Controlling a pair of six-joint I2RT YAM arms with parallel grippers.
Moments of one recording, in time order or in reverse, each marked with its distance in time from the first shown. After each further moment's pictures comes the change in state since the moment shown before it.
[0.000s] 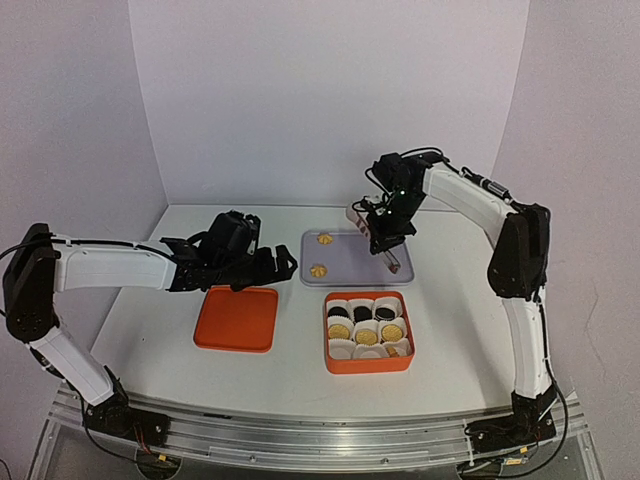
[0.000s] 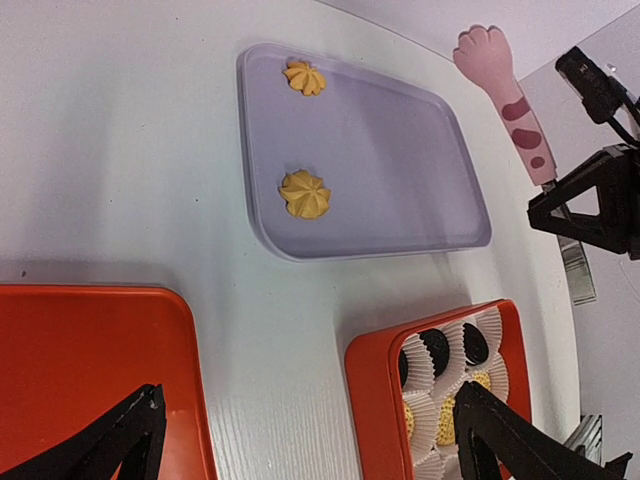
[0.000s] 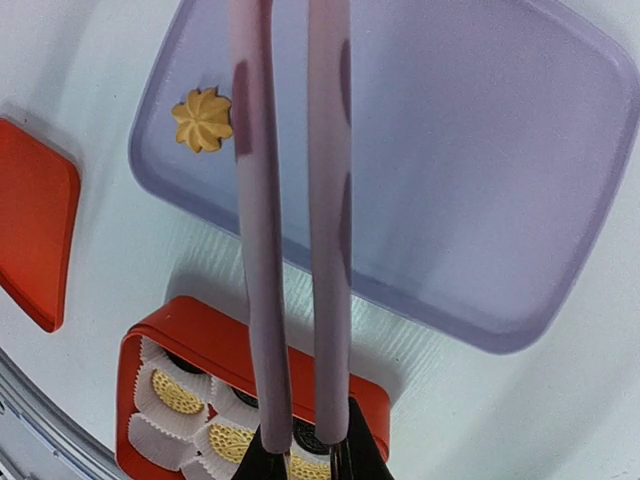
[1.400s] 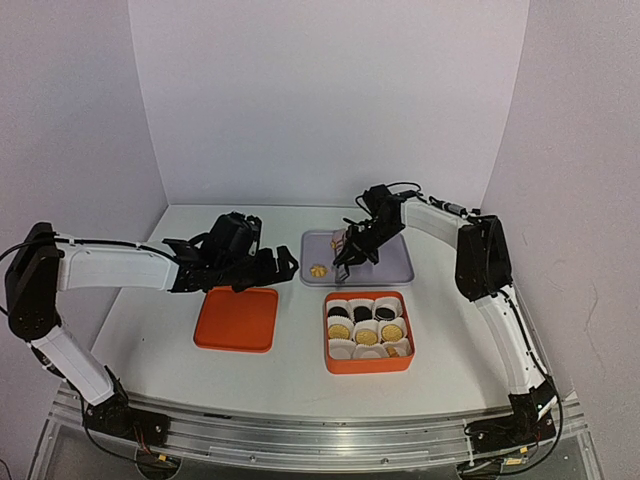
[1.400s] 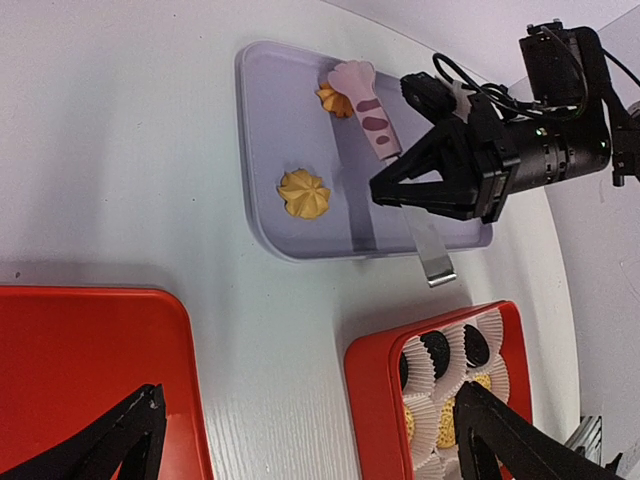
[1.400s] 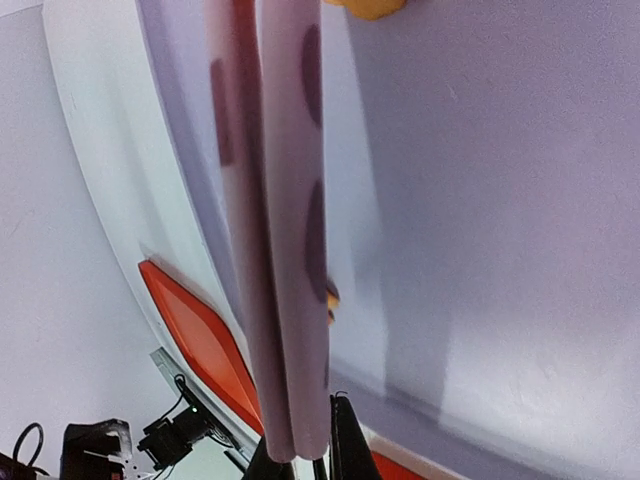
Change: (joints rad) left arm 0.000 0.018 0.001 0.020 0.004 -0.004; right arm -0.060 0.370 0.136 0.353 -0.545 0.622
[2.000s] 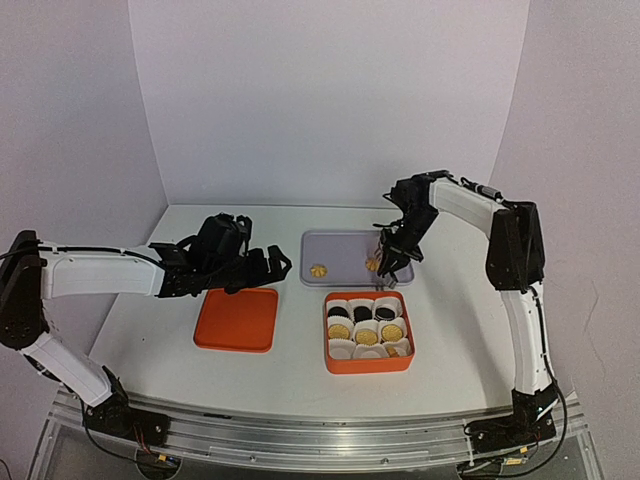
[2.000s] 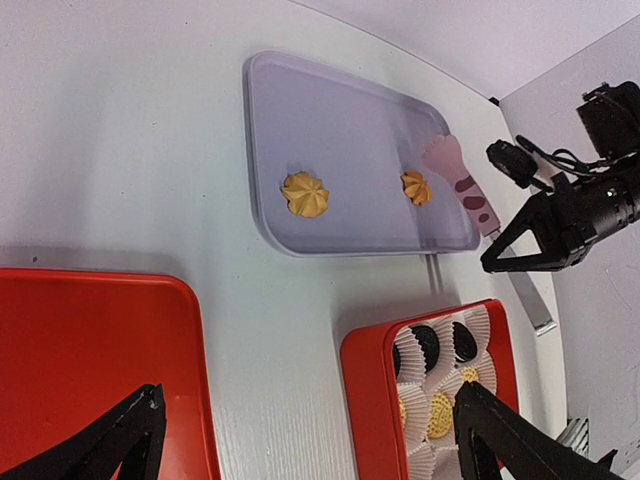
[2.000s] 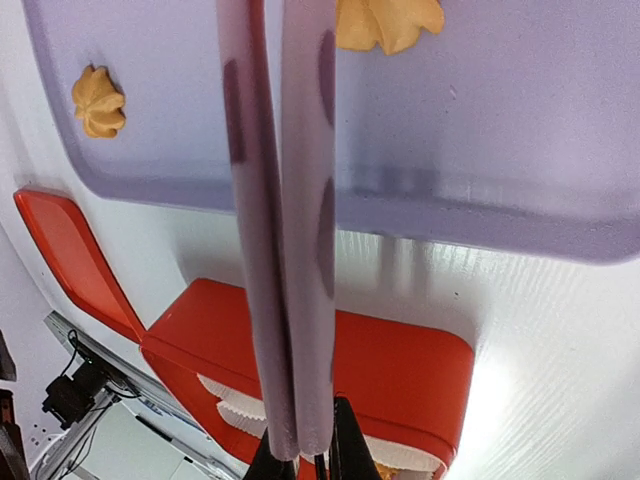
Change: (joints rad) left arm 0.000 -0.092 -0.067 0.006 -0.009 -0.025; right arm -0.061 -0.276 -0.216 -0.406 0.225 -0.296
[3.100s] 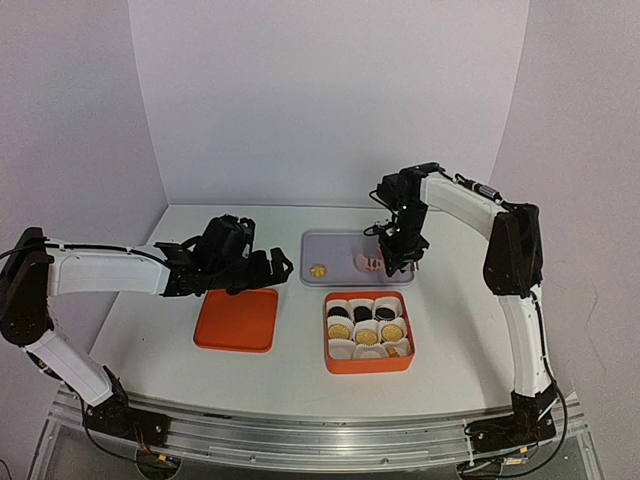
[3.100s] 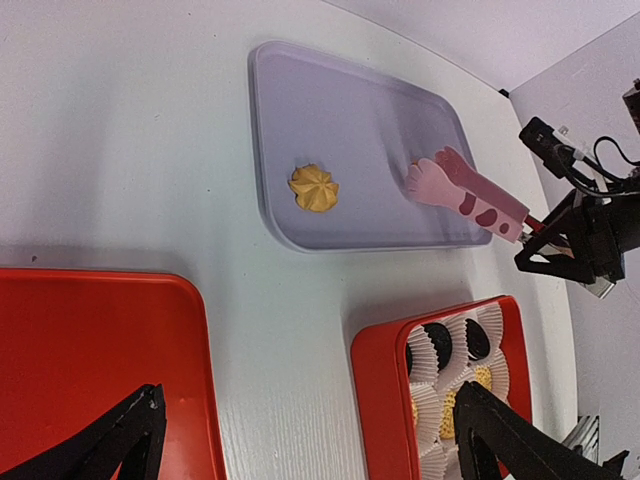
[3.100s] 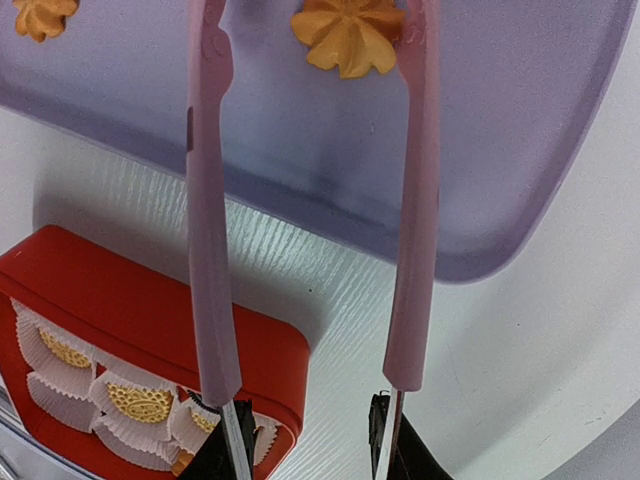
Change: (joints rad) left arm 0.000 0.034 0.014 -0.007 0.000 0.012; right arm 0.077 -0.037 0.038 -0.094 0.407 -0.397
